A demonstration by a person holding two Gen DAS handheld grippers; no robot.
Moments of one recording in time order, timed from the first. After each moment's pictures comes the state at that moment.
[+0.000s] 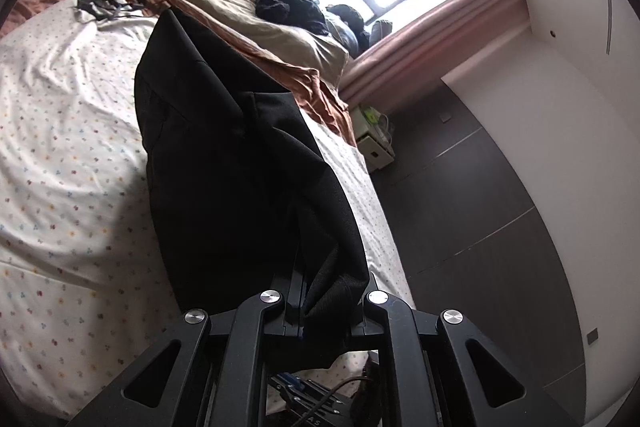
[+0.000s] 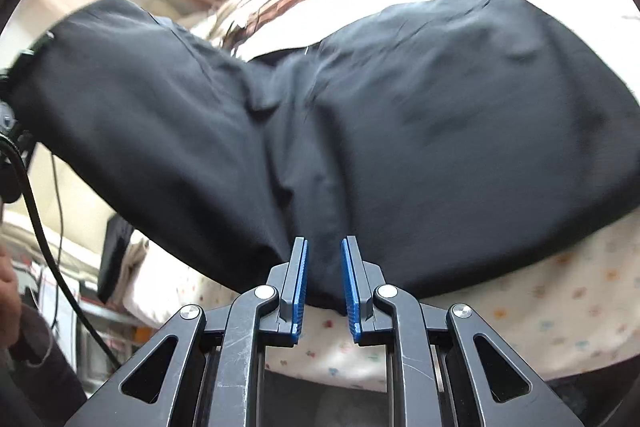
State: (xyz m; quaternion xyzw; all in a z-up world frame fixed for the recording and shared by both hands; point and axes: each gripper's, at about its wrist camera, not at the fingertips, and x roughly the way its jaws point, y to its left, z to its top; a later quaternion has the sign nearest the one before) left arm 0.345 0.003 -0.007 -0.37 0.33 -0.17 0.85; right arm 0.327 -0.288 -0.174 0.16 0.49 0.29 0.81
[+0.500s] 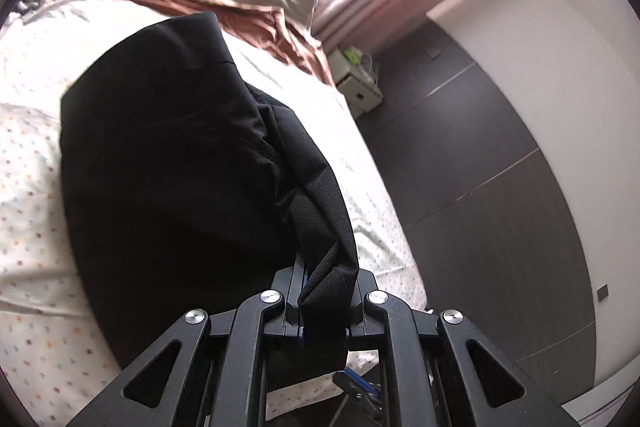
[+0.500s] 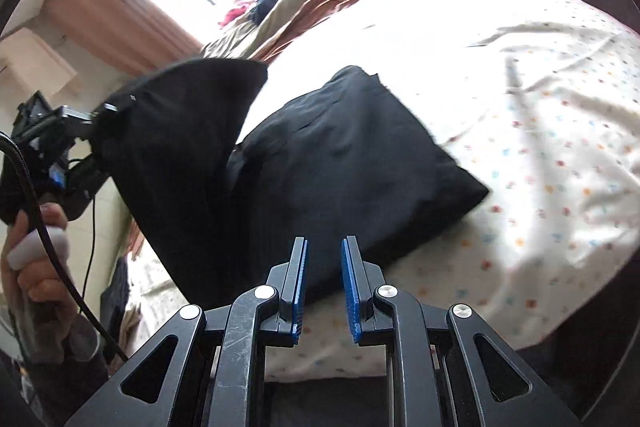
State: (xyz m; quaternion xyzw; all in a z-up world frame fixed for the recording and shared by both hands) left arm 0.436 -0.101 -0.039 -0.31 0.41 -0.23 0.83; right arm 0.314 -0.414 -0.140 0.23 0.43 0.18 0.86
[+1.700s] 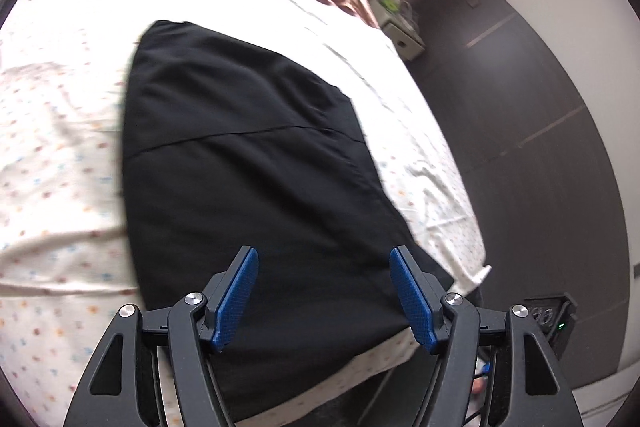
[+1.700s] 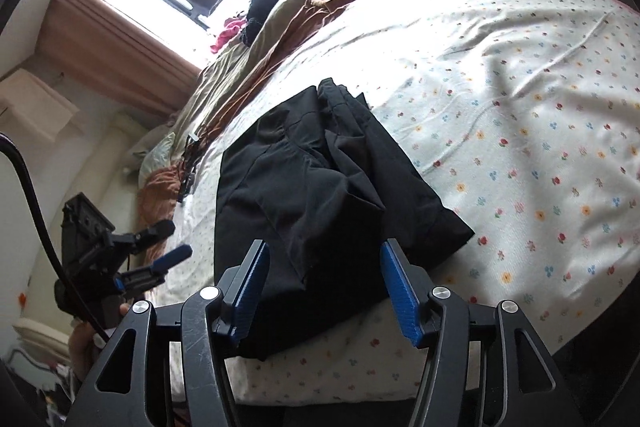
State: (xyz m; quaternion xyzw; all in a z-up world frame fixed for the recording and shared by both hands) left arm 0.441 -0.052 -0.114 -0.25 0.48 -0.17 0.82; right arm 0.343 -0.446 -0.139 0.28 0.41 0.19 0.85
